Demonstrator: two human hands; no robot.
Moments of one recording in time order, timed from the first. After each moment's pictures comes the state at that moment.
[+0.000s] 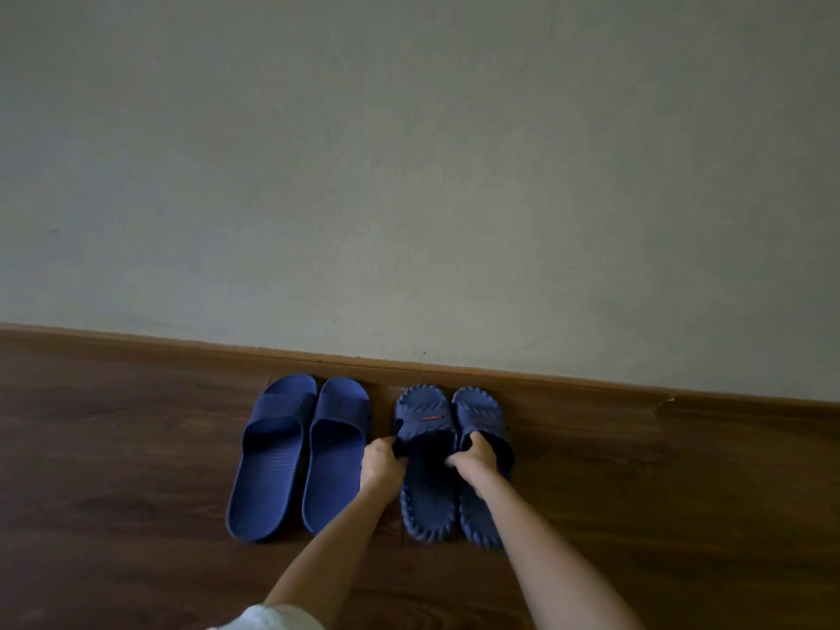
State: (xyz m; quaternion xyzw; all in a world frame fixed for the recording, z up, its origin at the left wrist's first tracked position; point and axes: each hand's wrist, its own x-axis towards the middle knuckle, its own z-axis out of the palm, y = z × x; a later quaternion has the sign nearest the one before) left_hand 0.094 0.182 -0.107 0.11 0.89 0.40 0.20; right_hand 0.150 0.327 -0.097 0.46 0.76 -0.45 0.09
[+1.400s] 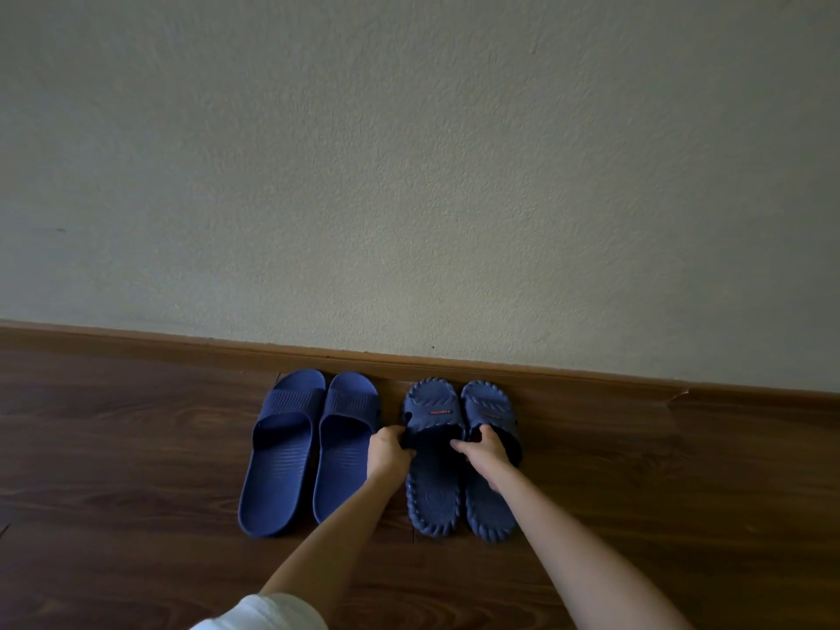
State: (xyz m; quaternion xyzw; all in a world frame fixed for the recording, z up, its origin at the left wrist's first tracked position) left_hand 0.085 0.181 -0.113 0.11 0.88 0.43 0.20; right_hand 0.152 0.329 -0.096 0.43 0.74 -0.51 0.08
